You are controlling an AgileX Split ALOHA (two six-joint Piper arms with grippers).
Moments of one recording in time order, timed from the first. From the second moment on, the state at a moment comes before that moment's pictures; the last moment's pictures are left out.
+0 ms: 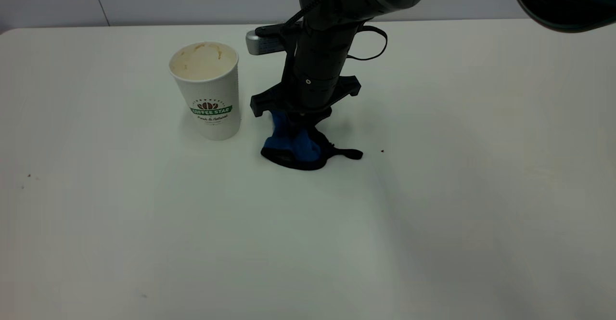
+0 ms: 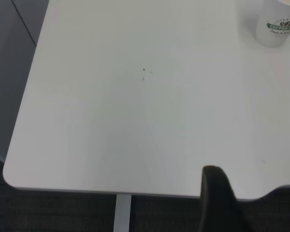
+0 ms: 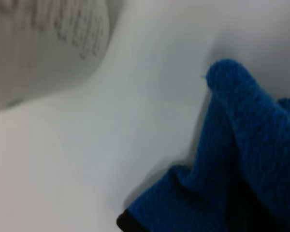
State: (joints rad) left arm 0.03 -0.02 -0.49 0.03 1.13 -0.02; right arm 0.52 2.76 -2.15 0.15 0.62 0.08
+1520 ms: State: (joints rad) left arm 0.03 -0.02 -0.49 0.03 1.13 -0.01; right arm 0.44 2.75 -2.15 0.11 0.75 0.00
